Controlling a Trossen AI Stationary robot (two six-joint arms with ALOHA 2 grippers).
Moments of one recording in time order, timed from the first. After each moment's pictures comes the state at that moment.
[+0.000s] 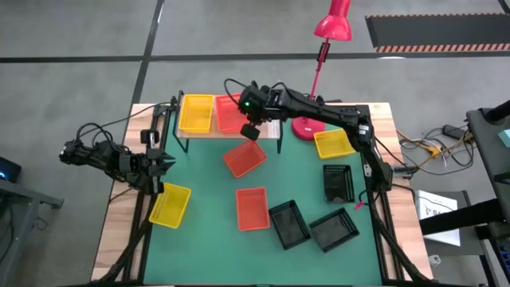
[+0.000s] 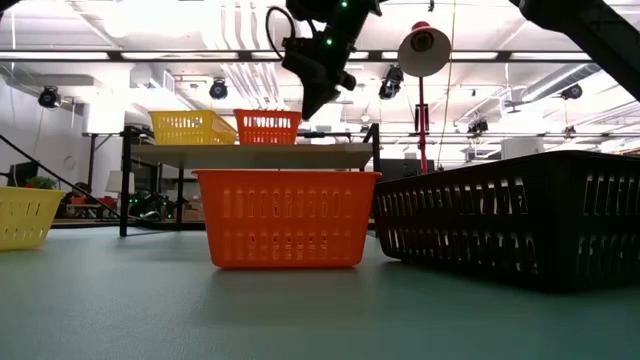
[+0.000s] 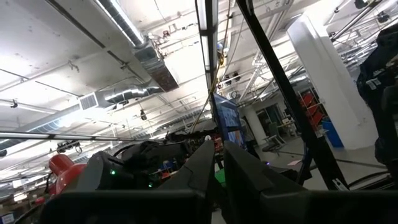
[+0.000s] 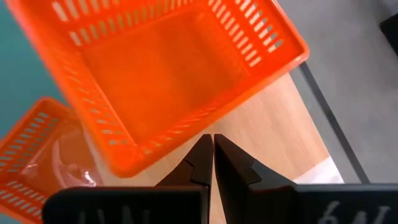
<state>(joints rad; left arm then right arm) -0.30 0.26 0.32 0.41 -0.17 0.51 -0.30 2.15 2.24 -1.03 0.26 -0.04</state>
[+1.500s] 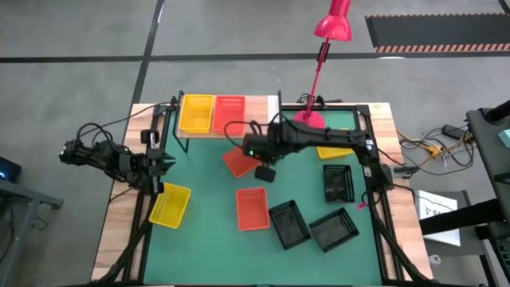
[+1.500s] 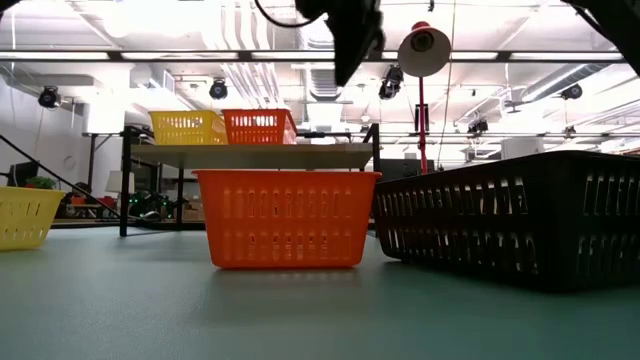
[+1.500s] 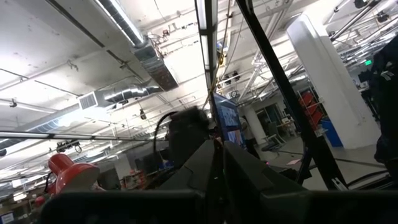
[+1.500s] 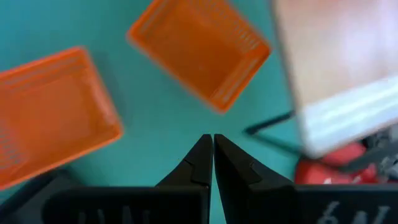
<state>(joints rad) -0.30 0.26 0.32 0.41 -0.17 0.51 0.00 2.10 2.28 -1.47 0.21 0.23</state>
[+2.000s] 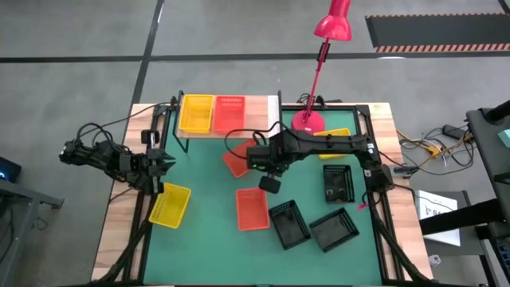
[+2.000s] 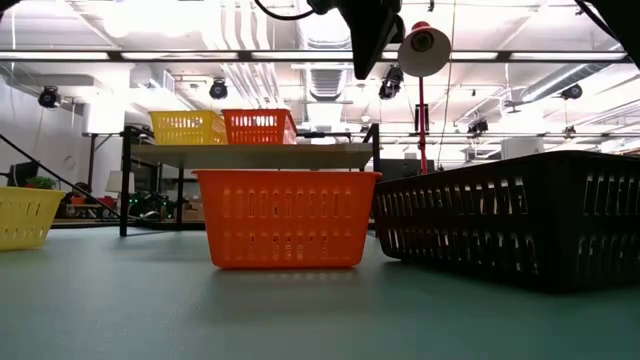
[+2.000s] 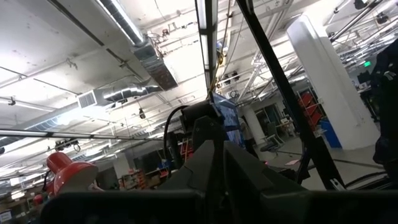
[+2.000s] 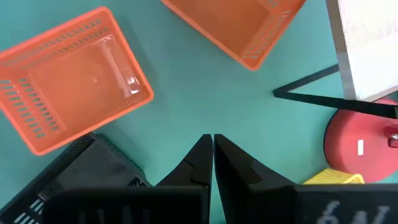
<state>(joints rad) -0.30 0.26 0.32 0.41 -0.17 0.50 0.06 2.10 2.27 -1.57 0.15 0.37</state>
